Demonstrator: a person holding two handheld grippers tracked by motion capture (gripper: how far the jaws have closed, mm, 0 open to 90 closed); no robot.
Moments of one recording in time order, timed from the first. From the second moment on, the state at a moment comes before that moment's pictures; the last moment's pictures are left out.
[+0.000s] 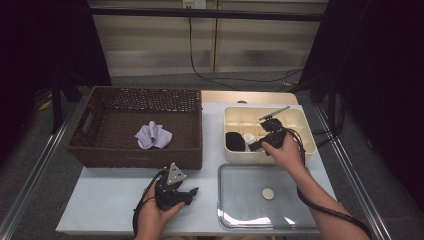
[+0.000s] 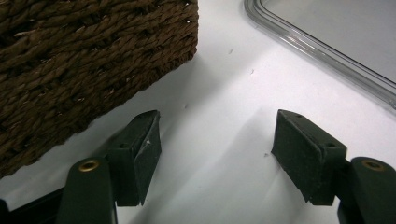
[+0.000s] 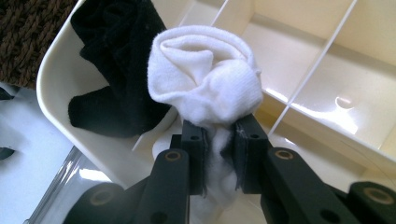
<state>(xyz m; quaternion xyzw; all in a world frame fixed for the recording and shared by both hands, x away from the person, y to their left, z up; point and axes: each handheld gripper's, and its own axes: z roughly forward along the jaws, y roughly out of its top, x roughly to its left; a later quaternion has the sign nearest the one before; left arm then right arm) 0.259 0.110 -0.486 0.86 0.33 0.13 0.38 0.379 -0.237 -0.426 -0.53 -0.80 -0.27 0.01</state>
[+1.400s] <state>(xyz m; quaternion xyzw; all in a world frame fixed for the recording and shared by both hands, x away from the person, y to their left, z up) 0.259 0.110 -0.486 0.86 0.33 0.13 0.38 0.400 -0.235 -0.364 -0.50 -0.84 -0.22 -0.01</state>
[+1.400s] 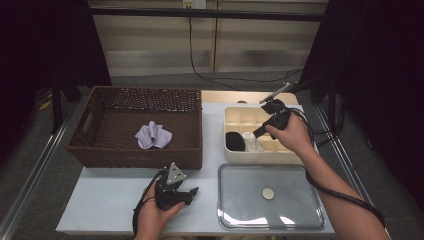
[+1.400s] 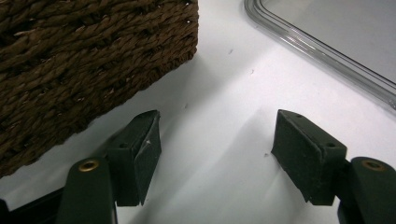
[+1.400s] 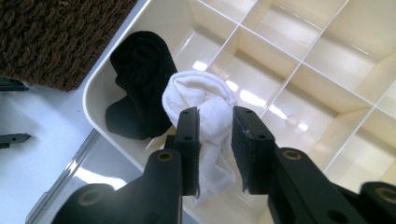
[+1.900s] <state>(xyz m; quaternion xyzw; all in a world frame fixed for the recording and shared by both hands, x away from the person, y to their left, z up) 0.259 0.110 -0.486 0.86 0.33 0.13 0.38 0.403 -0.225 -0.388 -0.49 -0.85 -0.20 -0.01</state>
